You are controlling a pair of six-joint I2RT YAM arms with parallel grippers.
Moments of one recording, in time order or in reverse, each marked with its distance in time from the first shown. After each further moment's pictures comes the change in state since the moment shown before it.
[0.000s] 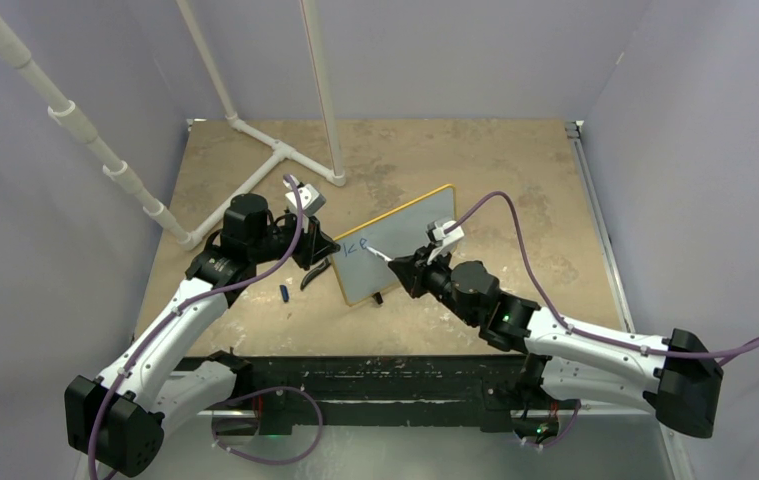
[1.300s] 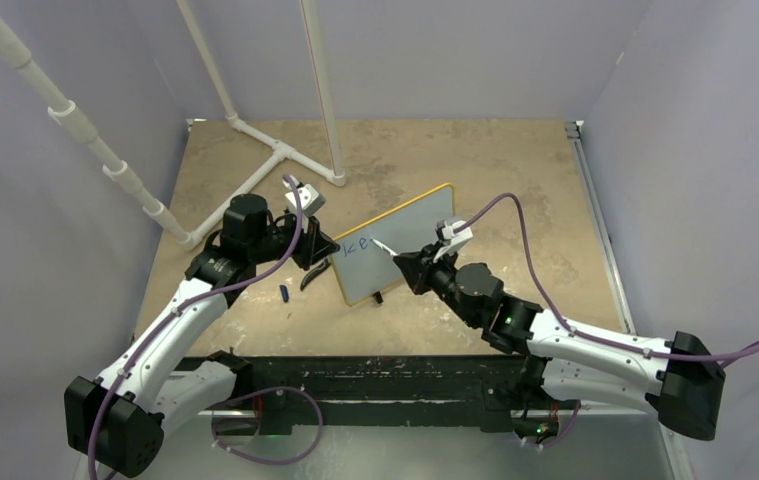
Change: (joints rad) left arm 0.000 -0.003 0.000 -0.003 -0.001 0.000; right arm 0.000 -0.023 -0.021 0.033 0.071 0.018
